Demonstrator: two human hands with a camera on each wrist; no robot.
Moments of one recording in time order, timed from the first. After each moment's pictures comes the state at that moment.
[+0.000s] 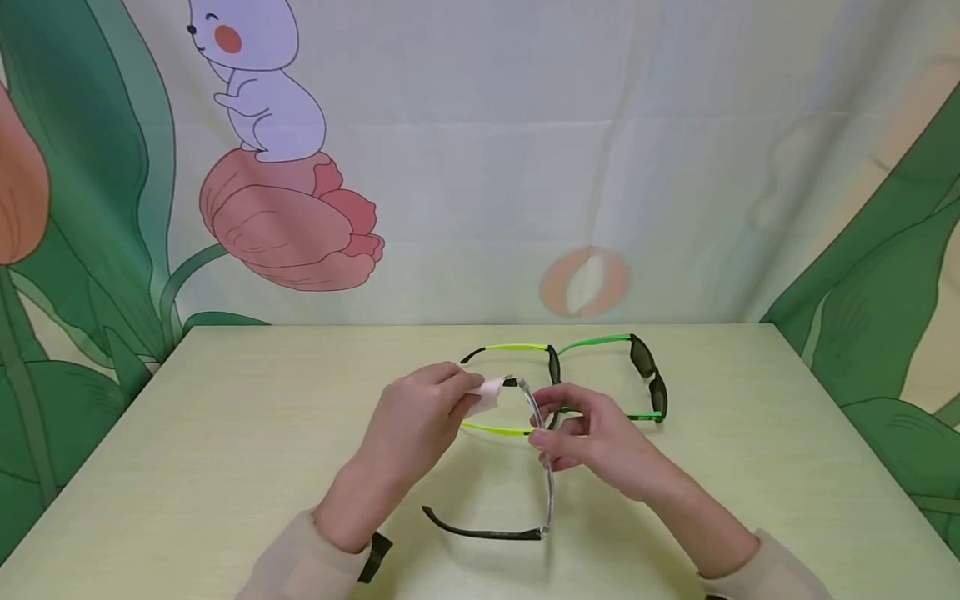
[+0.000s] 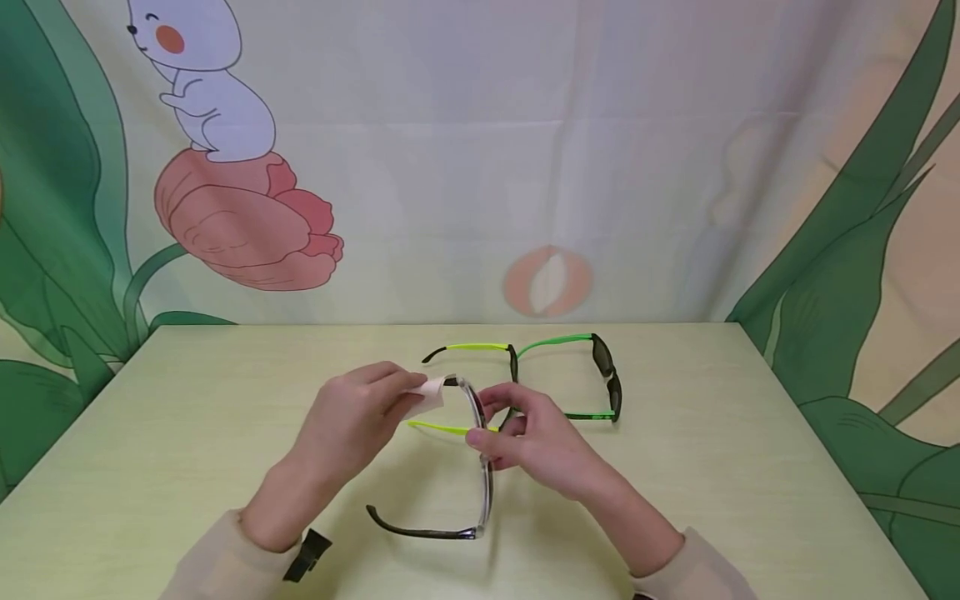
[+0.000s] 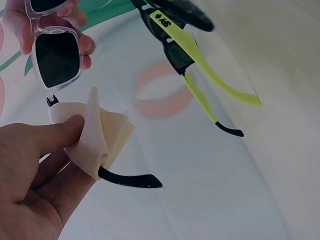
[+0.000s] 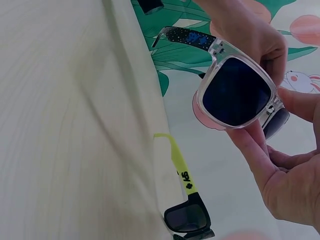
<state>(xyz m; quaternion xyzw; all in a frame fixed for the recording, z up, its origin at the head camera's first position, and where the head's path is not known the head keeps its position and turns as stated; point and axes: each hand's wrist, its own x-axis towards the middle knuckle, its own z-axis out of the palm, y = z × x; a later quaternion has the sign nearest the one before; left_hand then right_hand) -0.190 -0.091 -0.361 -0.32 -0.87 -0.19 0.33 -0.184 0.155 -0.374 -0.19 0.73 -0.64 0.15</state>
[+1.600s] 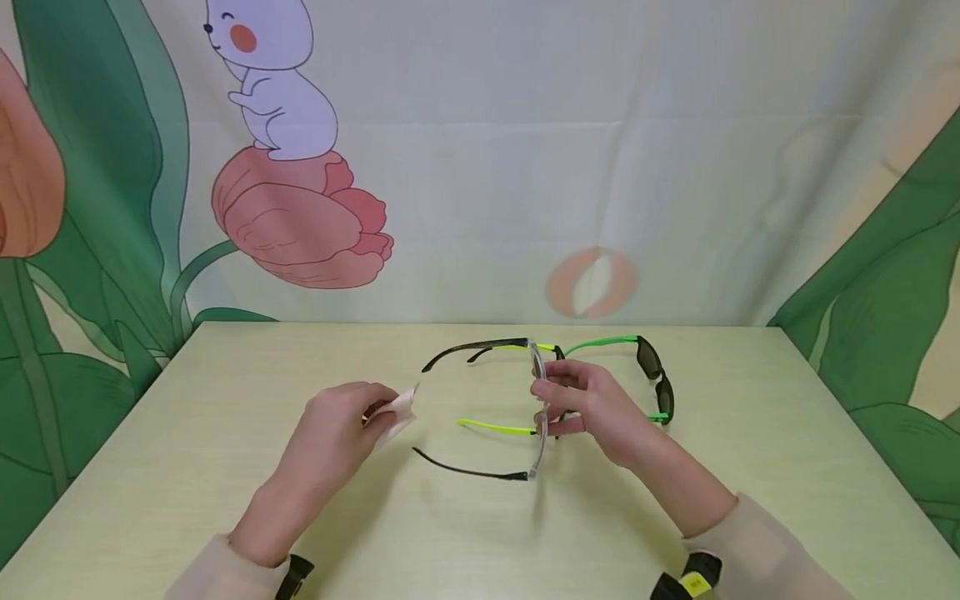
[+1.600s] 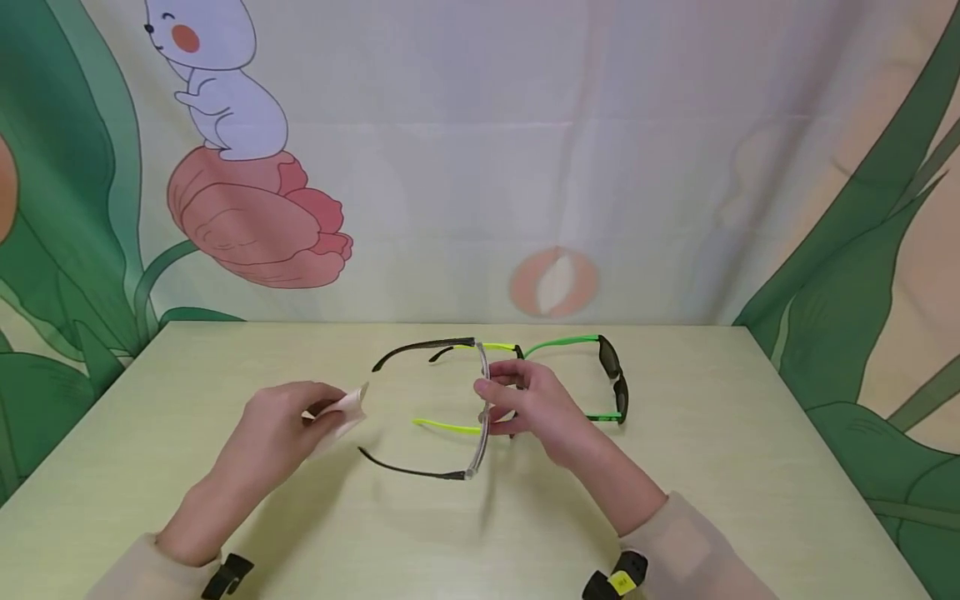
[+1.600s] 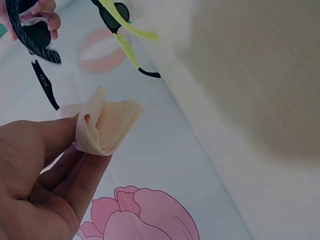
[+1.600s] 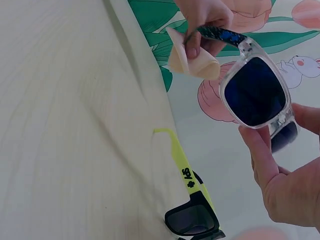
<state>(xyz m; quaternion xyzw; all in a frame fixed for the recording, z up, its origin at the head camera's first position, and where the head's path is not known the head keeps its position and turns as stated) -0.185 -0.177 -0.381 -0.19 -0.93 -0.24 0.21 -0.221 0.143 -0.373 -0.11 0.70 -0.68 0.16</state>
